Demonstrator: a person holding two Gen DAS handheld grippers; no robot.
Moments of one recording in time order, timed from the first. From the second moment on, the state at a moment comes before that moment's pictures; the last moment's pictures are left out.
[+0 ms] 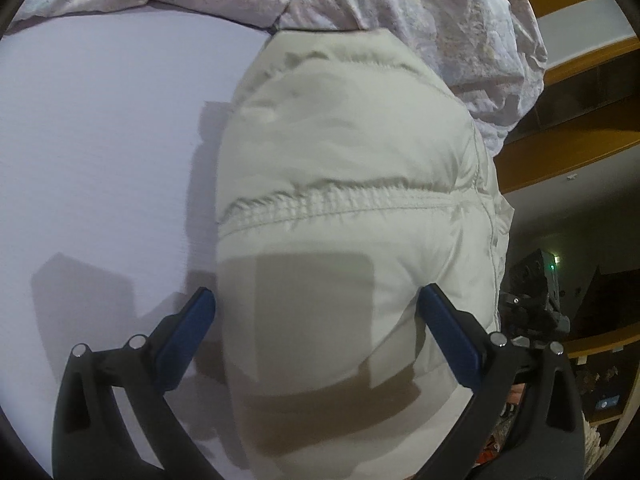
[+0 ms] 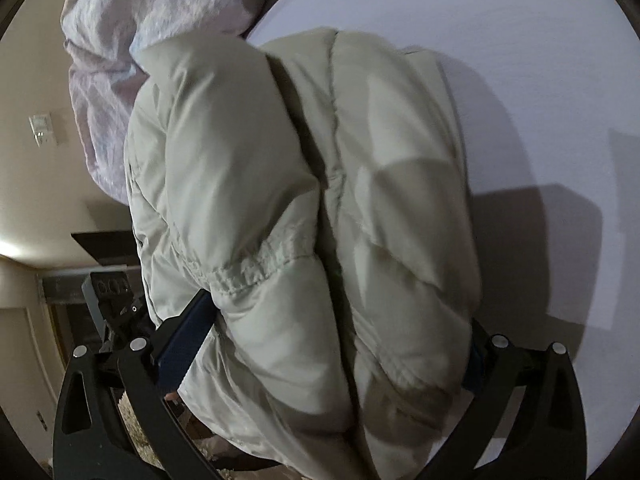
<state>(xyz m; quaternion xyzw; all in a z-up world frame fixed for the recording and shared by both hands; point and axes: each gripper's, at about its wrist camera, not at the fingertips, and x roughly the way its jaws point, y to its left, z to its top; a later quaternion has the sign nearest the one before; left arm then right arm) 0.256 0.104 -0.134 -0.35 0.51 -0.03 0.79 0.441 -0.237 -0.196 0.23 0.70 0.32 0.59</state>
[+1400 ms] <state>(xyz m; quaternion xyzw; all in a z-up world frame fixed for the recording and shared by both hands) 0.260 0.218 -0.097 -0.31 0.42 0.08 0.85 0.445 -0.058 -0.149 0.22 0.63 0.43 0.61</state>
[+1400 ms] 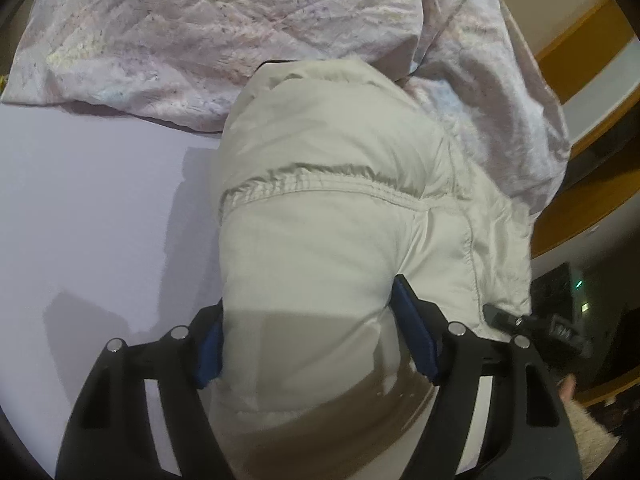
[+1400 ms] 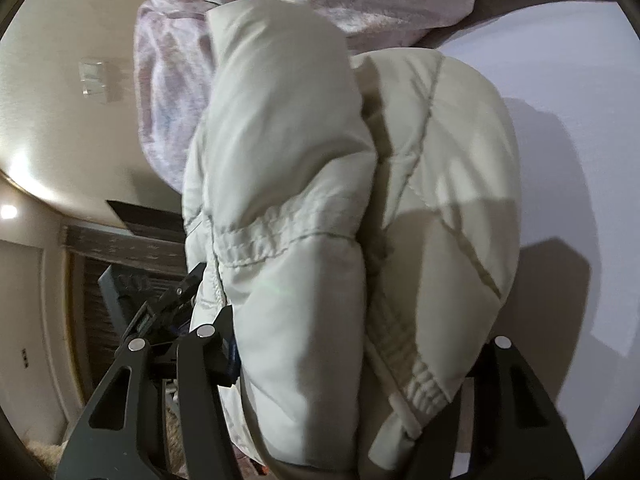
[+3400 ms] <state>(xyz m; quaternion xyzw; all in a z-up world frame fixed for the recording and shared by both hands) 0.306 0.167 -0.101 -0.08 0.47 0.15 0.87 0.435 -0.003 -0.068 -0.07 0.41 0.29 0.86</state>
